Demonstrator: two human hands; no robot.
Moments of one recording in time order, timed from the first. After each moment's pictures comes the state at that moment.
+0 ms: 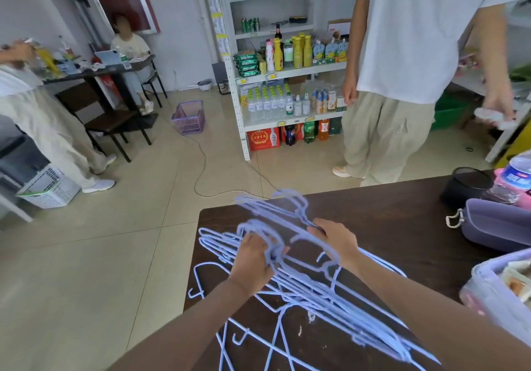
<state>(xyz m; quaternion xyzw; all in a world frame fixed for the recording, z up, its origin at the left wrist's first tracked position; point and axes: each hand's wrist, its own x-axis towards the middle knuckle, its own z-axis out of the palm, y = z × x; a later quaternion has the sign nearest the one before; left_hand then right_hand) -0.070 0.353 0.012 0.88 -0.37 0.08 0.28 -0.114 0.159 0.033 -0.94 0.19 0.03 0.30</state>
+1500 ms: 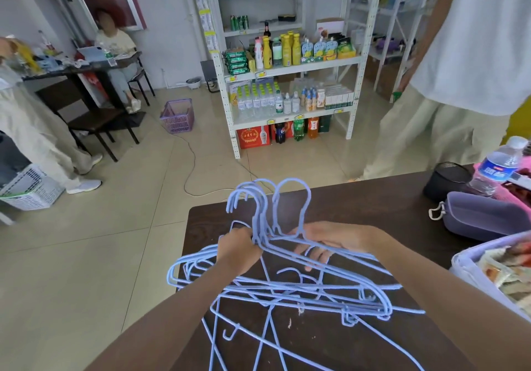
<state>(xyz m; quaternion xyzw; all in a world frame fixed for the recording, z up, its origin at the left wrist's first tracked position) -0.066 0.341 0.053 0.96 -0.19 -0.12 0.14 -0.136 0.137 0.079 -0.72 0.01 0.35 0.60</state>
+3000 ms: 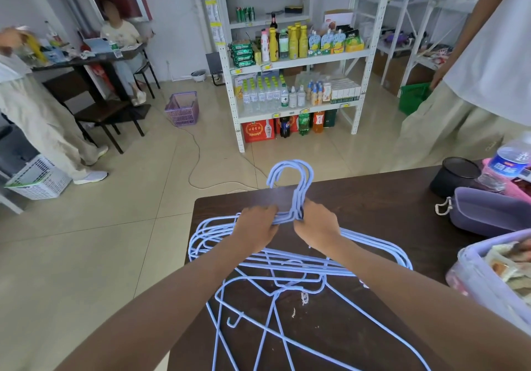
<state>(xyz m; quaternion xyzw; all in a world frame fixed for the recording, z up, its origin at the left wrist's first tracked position) -0.056 0.324 0.068 0.93 -0.38 -0.04 -0.01 -0.117 0.195 0.069 -0.95 0.16 0.00 0.26</state>
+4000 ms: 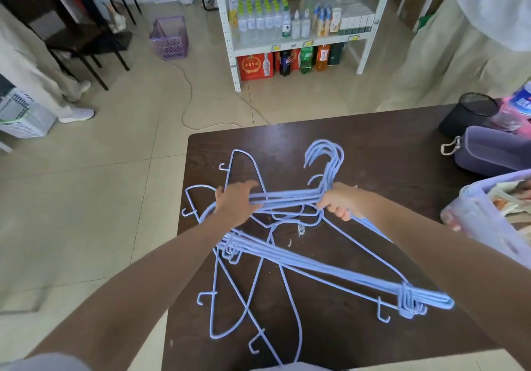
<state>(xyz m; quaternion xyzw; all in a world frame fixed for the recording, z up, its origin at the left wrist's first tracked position) -0.079 0.373 -0.009 0.96 -0.21 -0.20 0.05 -0.157 0.158 0.008 -0.76 0.33 0.34 0.45</state>
